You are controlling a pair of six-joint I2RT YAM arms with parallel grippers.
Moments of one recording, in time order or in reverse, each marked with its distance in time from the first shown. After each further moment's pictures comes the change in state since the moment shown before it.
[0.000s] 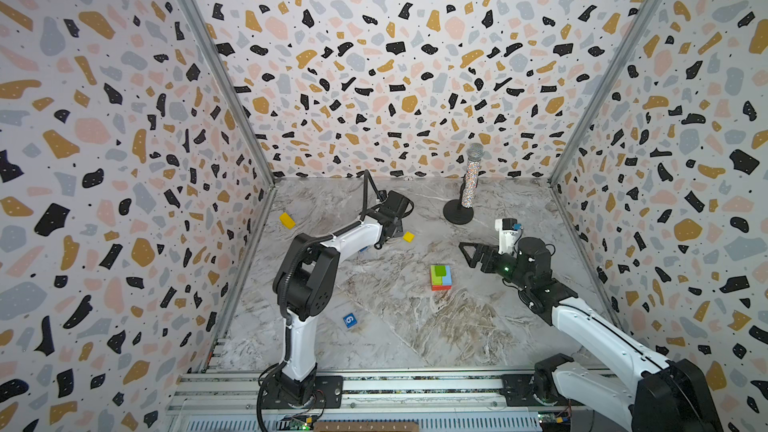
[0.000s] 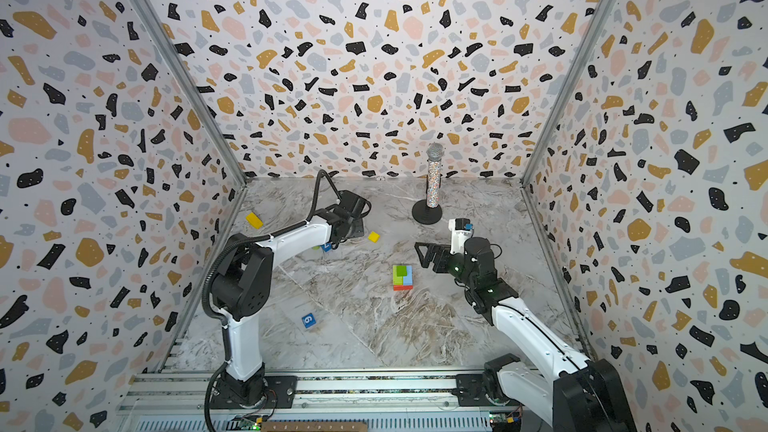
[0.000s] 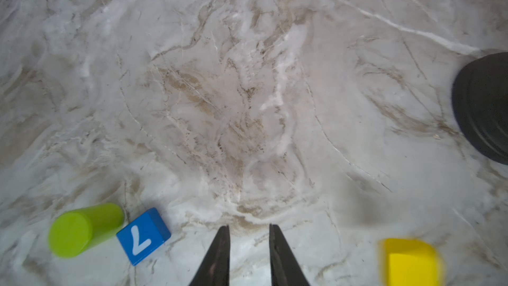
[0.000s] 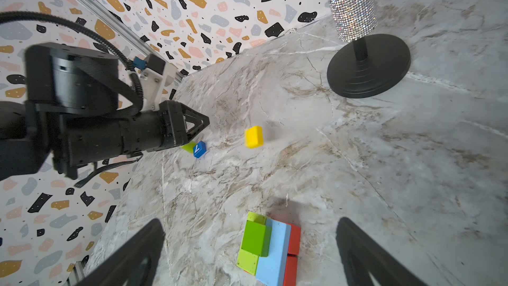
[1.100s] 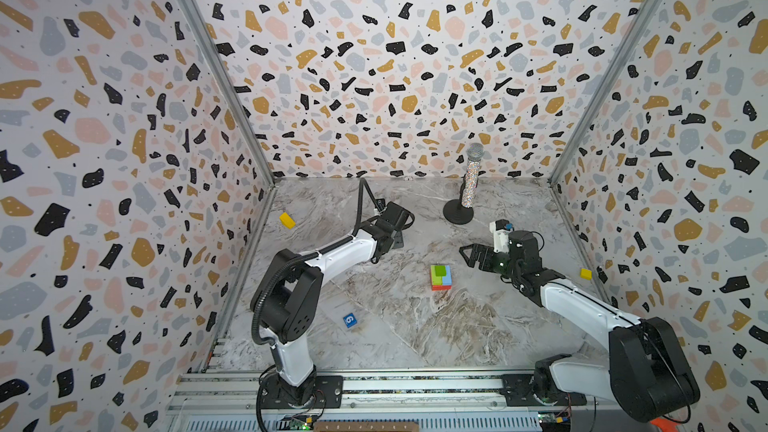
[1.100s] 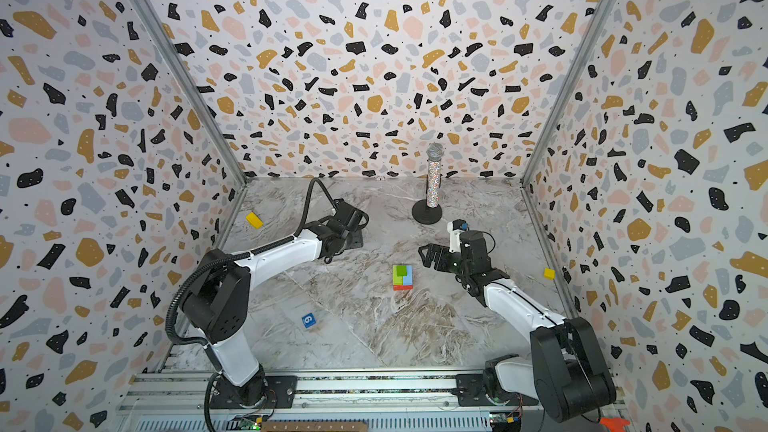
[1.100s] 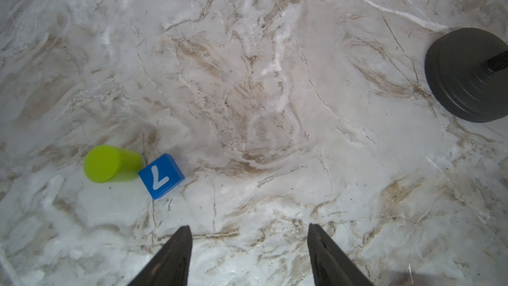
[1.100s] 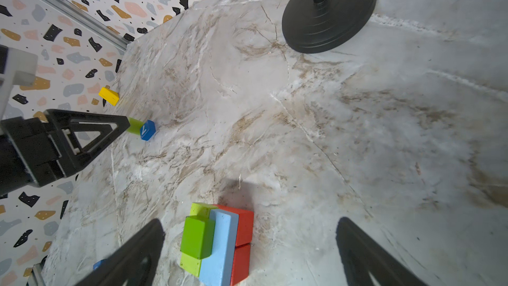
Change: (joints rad) left arm -0.049 -0.172 -0.214 0.051 -0.023 -0.048; right arm -0.067 0.238 0.083 -0.095 -0.013 -0.078
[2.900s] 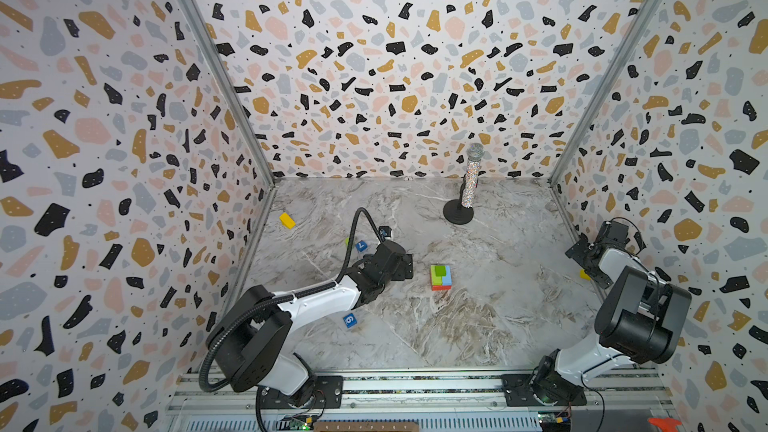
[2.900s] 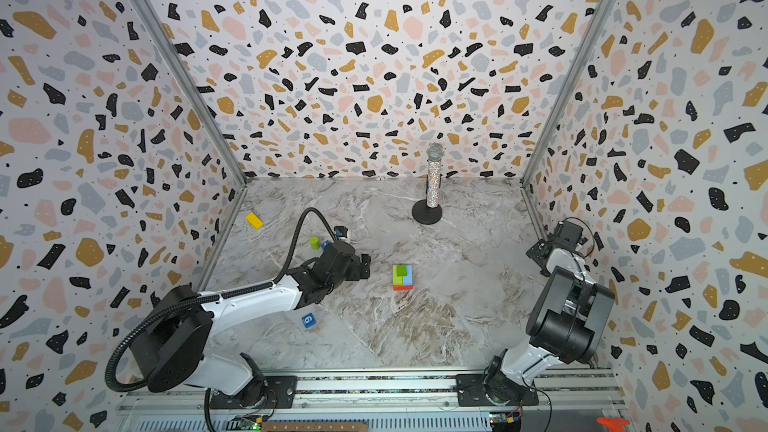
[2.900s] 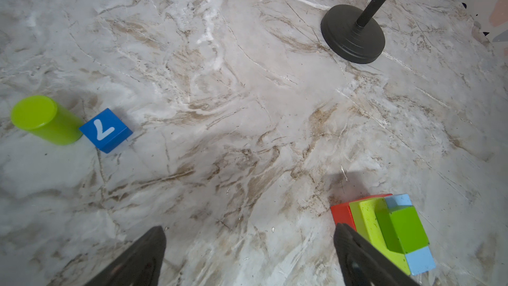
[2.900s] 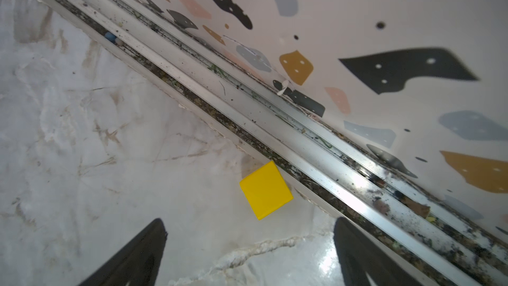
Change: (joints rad) left arm -0.150 -0.298 -0.462 0.394 0.047 0.055; right arm -0.831 0.332 0.333 -0.377 0.418 -0.056
